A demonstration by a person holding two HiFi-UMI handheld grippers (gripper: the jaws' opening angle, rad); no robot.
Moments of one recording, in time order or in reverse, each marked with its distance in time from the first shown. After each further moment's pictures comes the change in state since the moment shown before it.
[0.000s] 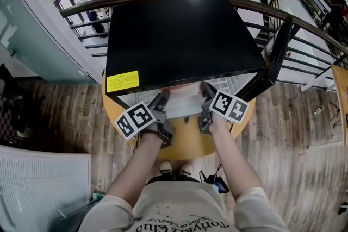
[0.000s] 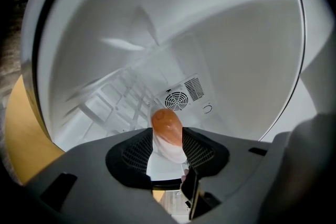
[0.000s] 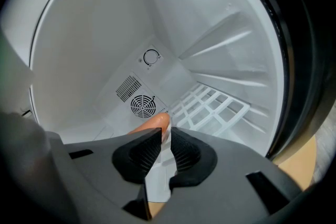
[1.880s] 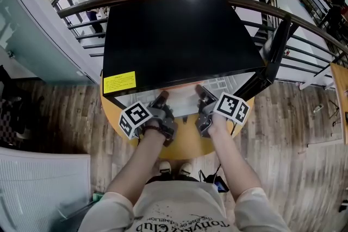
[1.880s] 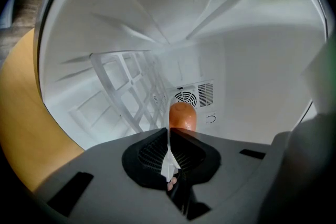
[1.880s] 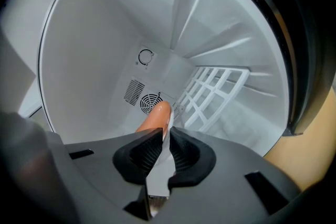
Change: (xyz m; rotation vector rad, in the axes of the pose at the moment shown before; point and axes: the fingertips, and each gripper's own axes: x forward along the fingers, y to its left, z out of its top) left arm 0.014 0.013 -0.014 -0.299 -0.017 -0.046; right arm -0.004 0.010 -0.017 0.239 0.037 0.181
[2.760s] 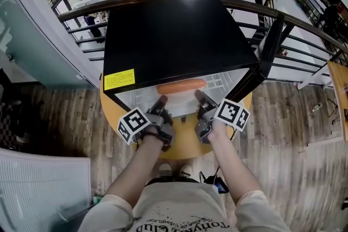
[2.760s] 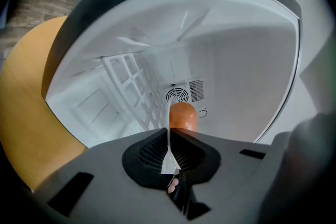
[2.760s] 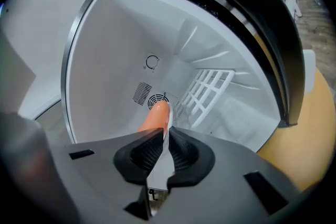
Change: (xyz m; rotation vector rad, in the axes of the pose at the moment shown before) left arm -0.018 -0.009 -0.009 0.035 0.019 -0.053; right arm -0.025 0.013 -0.008 0.026 -0.029 0.031
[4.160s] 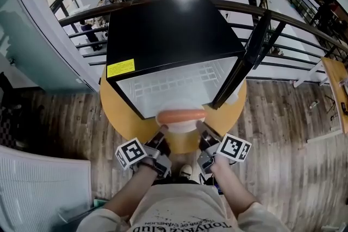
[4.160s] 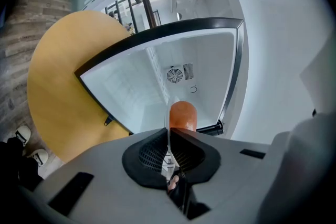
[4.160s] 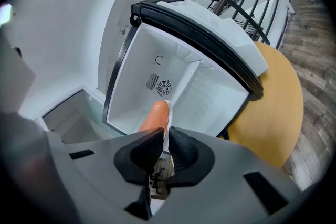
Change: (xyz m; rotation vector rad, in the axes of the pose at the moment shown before) left arm -0.111 0.020 -0.089 0.018 0.146 -0.046; right arm -0.124 0.001 -0.091 0.010 0.005 0.029
